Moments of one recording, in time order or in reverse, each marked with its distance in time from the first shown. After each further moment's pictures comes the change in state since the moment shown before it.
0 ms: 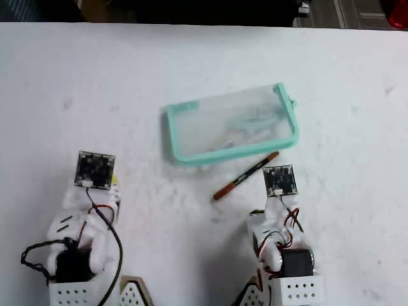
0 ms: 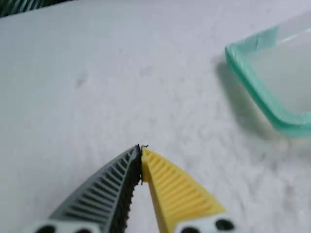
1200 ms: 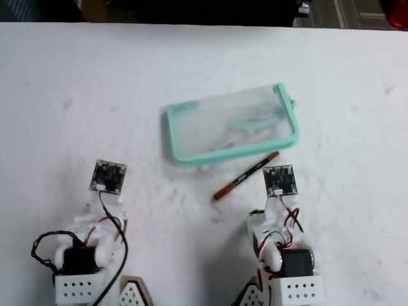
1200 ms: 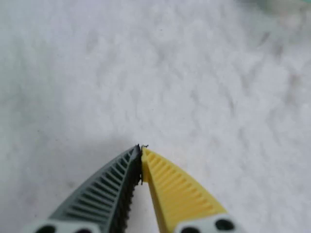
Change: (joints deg) left arm 0.0 0.0 8.1 16.3 0.0; right arm 0.0 0.0 0.0 0.0 0.0
